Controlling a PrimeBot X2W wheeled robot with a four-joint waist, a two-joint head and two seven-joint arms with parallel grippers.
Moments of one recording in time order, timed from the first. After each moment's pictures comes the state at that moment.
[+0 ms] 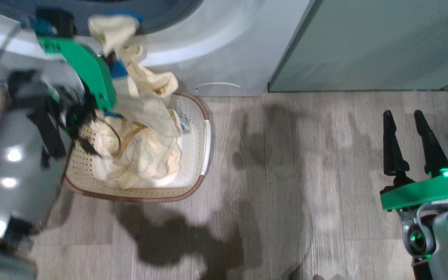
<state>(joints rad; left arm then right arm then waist) -0.96 0.32 -0.33 0.79 -0.59 -0.11 0.29 -0.29 -0.05 0.08 0.24 0.31 0.13 -0.25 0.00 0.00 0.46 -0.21</state>
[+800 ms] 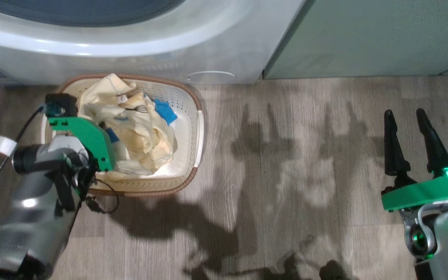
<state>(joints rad) -0.72 0.29 -0.34 0.89 -0.58 0.02 0.12 -0.27 -0.05 0.07 0.22 0.26 0.13 -0.25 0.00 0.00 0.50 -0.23</state>
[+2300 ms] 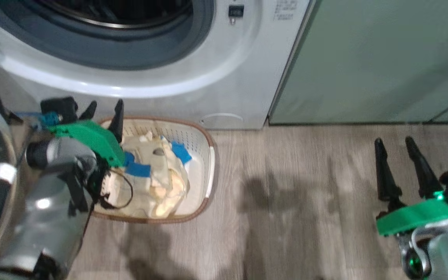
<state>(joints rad) -0.78 0.22 -0.29 1.06 -0.56 -0.10 -0.25 -0.21 -0.05 0.07 0.25 0.24 0.13 -0.25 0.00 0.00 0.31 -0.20</state>
